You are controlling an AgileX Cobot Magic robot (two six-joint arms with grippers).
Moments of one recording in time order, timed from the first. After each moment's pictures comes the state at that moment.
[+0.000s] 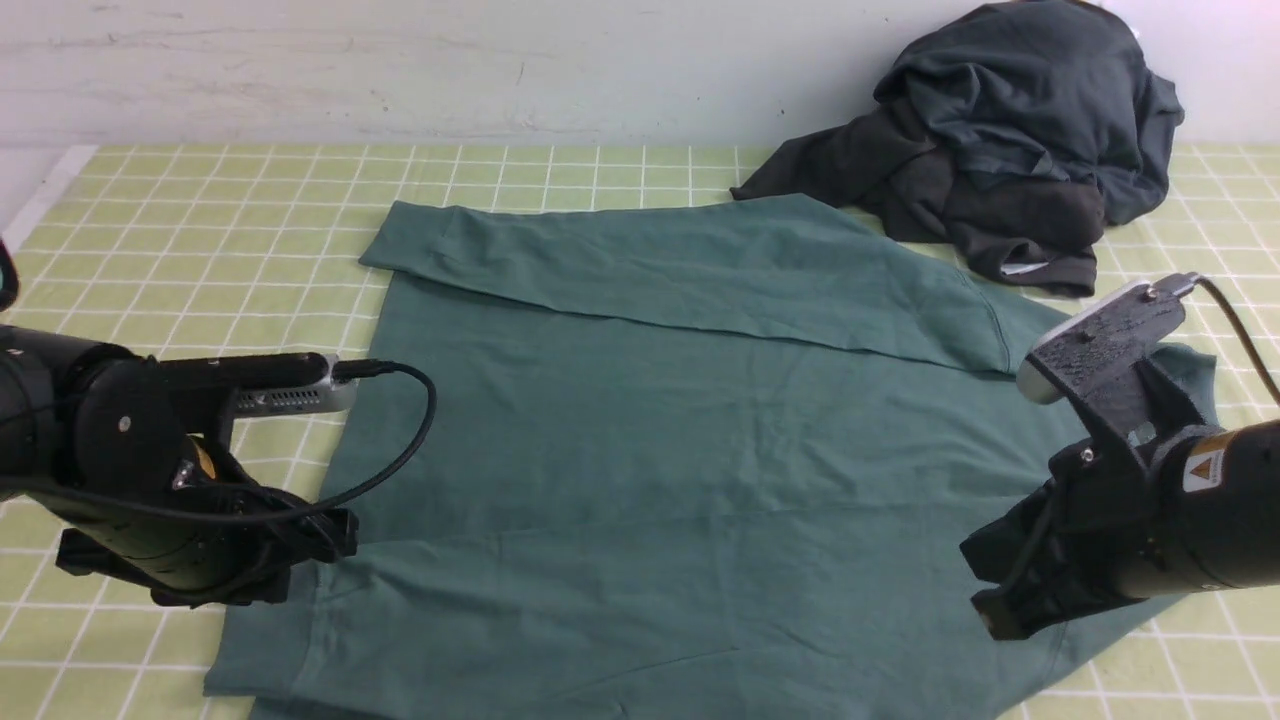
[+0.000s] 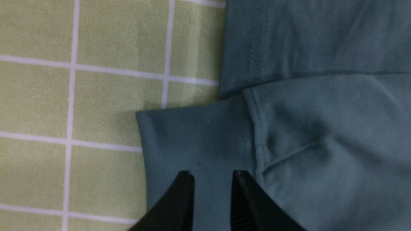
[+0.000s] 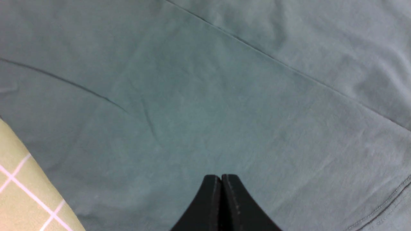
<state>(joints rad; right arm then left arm) 0.38 1.28 -0.76 0.30 0.66 -0.37 -0.14 1.57 -0.81 0.03 0.61 -0.28</state>
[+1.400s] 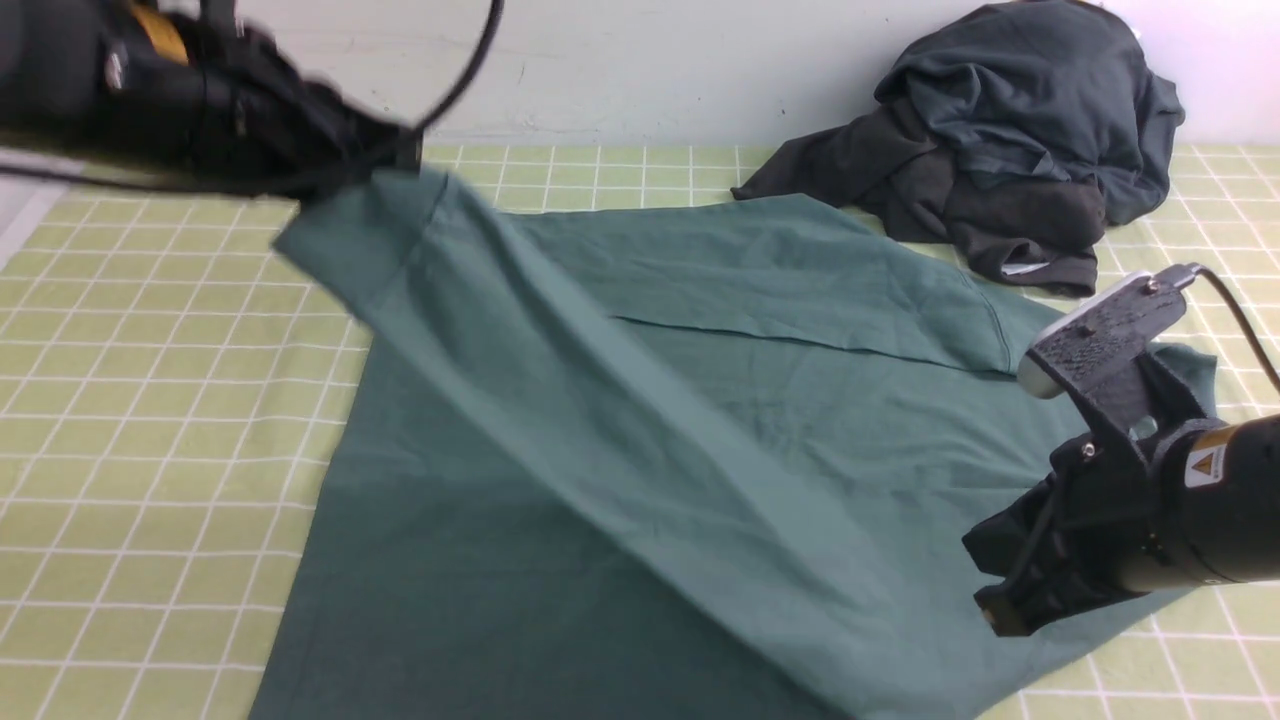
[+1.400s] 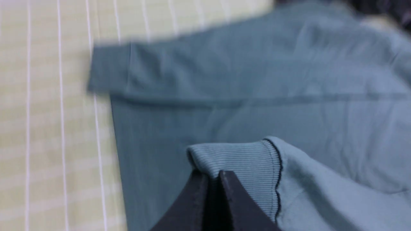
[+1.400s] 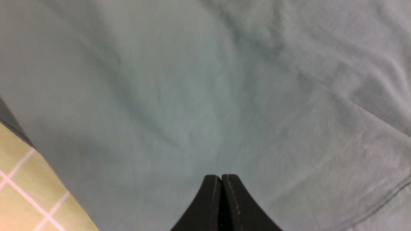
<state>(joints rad) 0.38 1.28 -0.76 0.26 0.65 -0.37 -0.25 1.40 -1.36 -0.08 0.65 0.04</state>
